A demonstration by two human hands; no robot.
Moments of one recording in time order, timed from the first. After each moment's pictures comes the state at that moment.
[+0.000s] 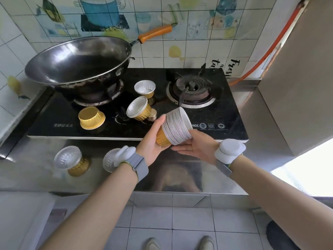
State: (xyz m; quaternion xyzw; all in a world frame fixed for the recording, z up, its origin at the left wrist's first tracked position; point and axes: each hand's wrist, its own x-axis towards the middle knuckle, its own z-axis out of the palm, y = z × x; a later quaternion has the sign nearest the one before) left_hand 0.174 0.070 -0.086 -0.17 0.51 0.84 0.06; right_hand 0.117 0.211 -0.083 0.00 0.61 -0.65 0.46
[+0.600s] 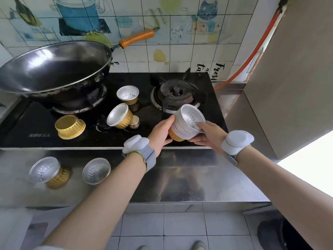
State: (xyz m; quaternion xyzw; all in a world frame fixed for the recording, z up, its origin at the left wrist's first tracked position) left_hand 0.102 0.120 -0.088 -0.23 0.63 0.74 0.08; right_hand 0.061 0.266 -0.064 0.05 0.71 -0.62 0.34
